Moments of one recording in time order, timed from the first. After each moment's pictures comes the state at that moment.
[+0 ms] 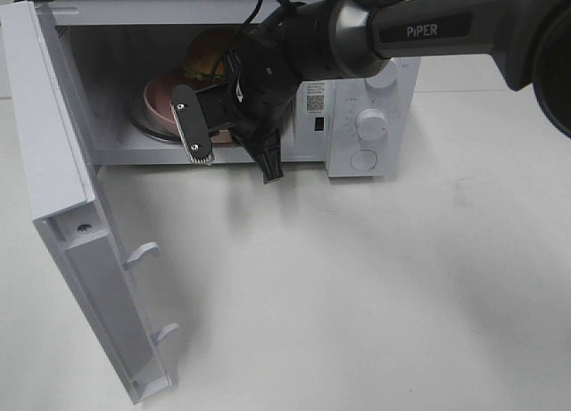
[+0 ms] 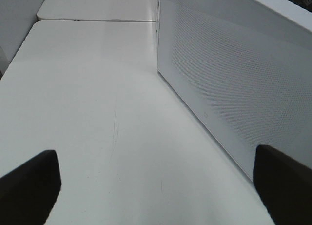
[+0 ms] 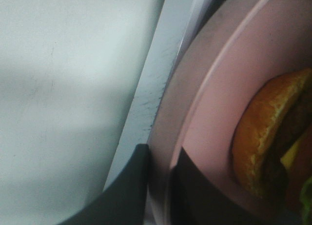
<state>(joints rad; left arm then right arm) 0.01 -0.01 -0.50 -0.10 1.05 0.03 0.67 2.30 -1.75 -0.34 0.43 -0.99</state>
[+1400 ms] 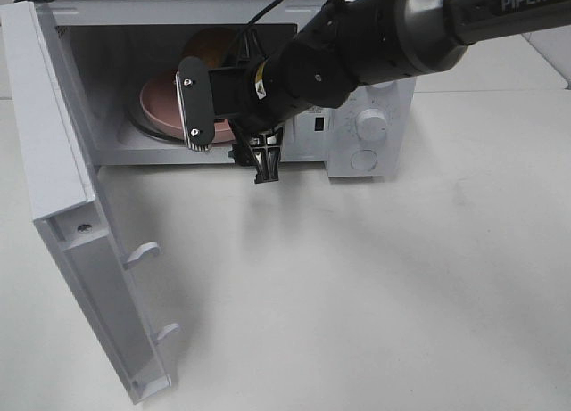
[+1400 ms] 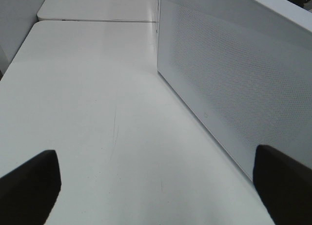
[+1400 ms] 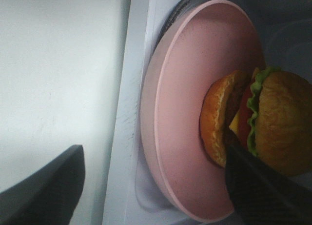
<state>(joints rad) 0.01 -0.01 -0.50 -0.10 1.05 0.03 0.67 2.09 -1.42 -0.35 0.11 -0.81</state>
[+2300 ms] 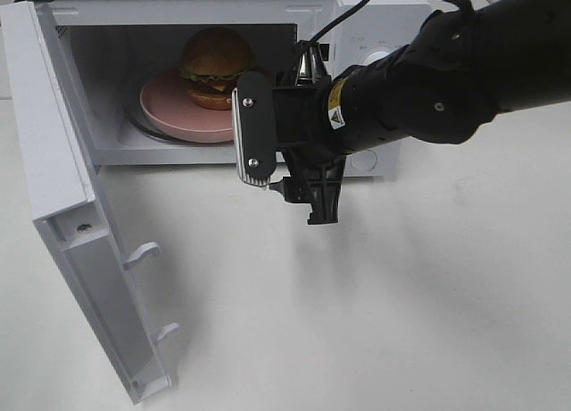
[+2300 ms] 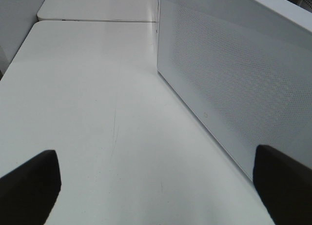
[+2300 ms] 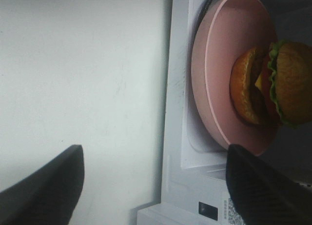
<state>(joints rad) 0.01 -0.01 -0.50 -0.10 1.05 0.03 0.67 1.77 -1.01 -0.35 0.02 -0.74</state>
